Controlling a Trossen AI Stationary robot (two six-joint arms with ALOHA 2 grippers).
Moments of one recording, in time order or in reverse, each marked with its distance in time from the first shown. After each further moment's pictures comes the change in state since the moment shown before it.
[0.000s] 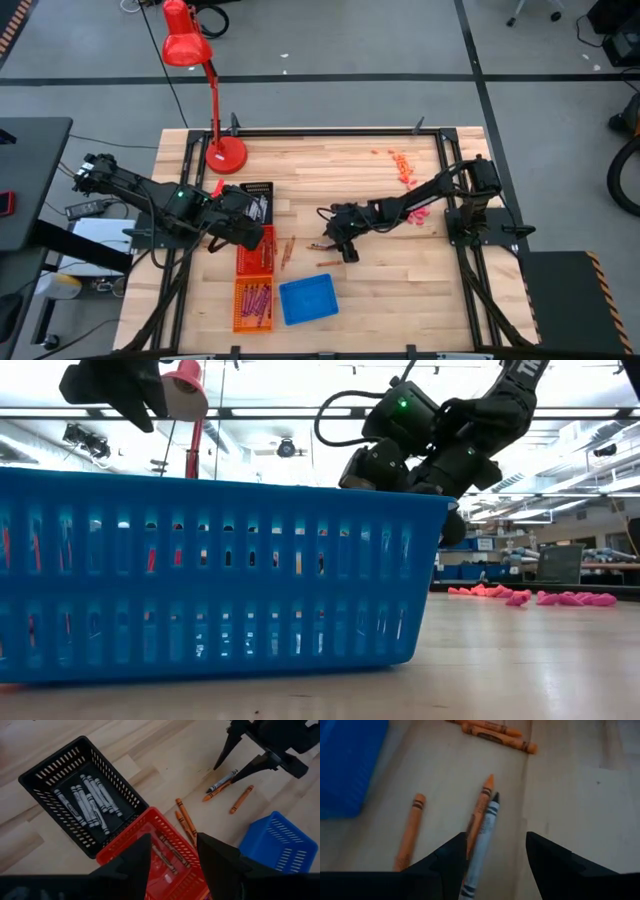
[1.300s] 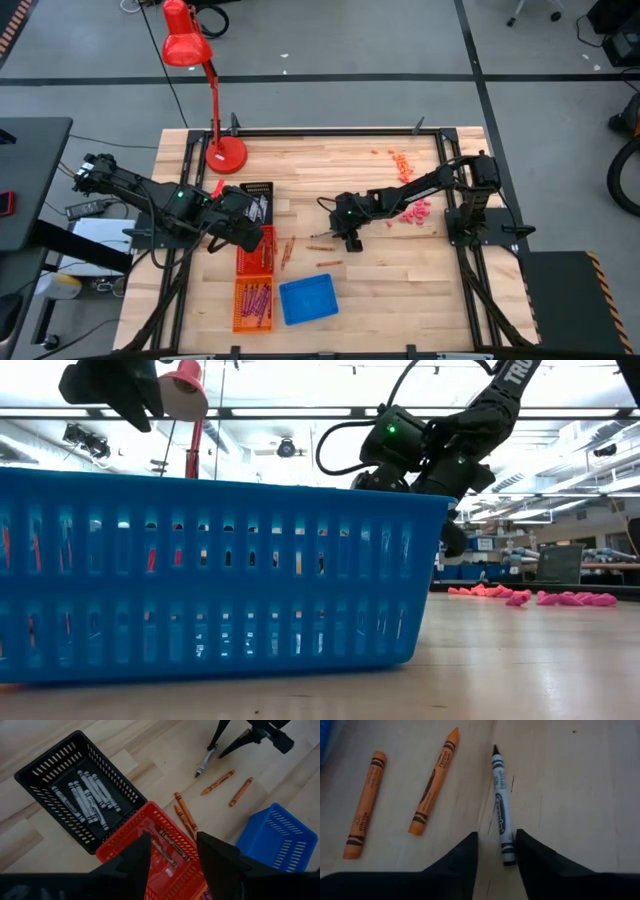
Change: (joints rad) left arm 0.000 0.000 0.000 -0.003 0.024 0.023; right arm -0.089 -0.005 0.005 -0.189 -0.043 -0.060
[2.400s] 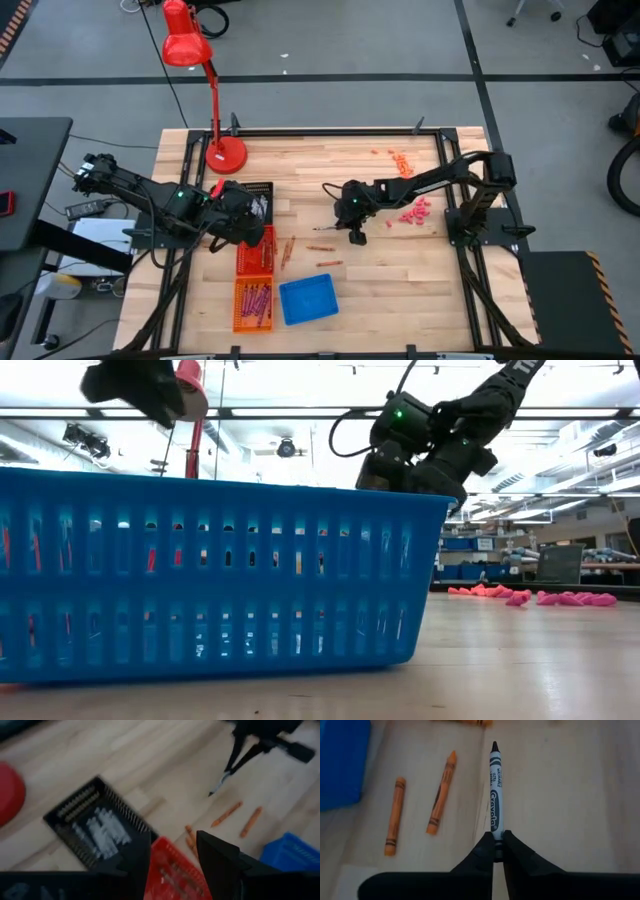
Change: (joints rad) left arm 0.000 0.000 0.000 0.025 -0.179 0.071; right arm -0.064 -0.129 -0.009 -0.070 -0.099 0.110
